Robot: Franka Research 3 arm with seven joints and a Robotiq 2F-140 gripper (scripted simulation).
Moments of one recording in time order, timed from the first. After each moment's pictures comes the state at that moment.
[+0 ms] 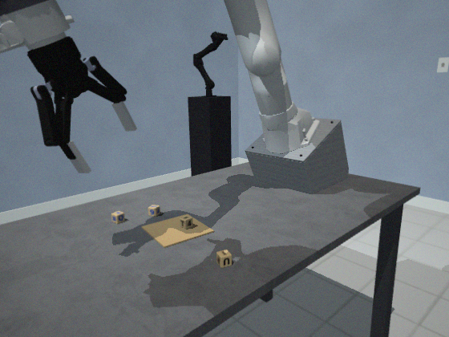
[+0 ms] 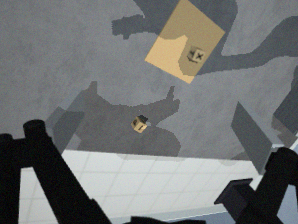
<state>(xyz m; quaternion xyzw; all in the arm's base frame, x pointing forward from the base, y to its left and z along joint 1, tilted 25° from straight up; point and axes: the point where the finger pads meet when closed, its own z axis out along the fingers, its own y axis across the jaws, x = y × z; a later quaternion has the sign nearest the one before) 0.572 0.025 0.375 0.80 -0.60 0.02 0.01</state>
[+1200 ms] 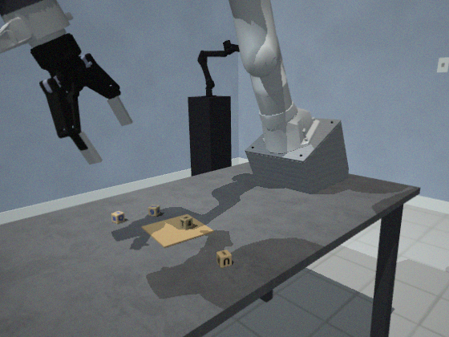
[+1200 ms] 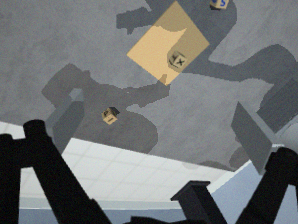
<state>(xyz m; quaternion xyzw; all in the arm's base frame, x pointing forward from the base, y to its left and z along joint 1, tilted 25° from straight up) 0.550 0.003 0.376 0.86 -0.51 -0.01 0.00</state>
